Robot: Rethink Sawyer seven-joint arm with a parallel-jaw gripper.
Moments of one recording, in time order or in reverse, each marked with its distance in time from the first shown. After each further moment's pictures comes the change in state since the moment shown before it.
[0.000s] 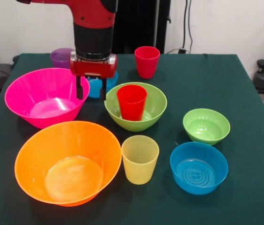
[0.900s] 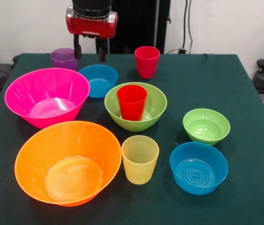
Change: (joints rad) arm -0.075 -0.198 0.119 0.109 0.098 0.249 -0.010
